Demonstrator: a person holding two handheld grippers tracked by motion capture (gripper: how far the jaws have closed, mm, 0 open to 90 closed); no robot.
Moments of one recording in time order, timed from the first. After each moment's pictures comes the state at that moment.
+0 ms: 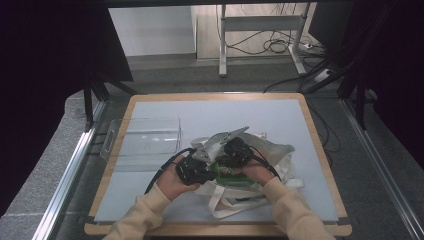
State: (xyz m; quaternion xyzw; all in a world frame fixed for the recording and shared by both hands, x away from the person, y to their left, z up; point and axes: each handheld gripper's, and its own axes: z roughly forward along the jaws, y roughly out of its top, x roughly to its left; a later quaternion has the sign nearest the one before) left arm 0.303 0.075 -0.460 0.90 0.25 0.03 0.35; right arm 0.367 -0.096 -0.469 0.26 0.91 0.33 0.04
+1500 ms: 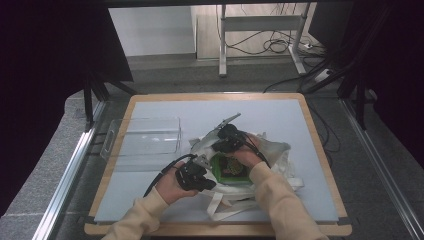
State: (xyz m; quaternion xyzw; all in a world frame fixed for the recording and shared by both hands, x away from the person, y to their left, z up) left arm 0.298 0.076 -0.477 0.91 0.25 -0.02 0.32; right arm 0.423 -0.079 -0.482 0.30 0.90 0.32 0.05
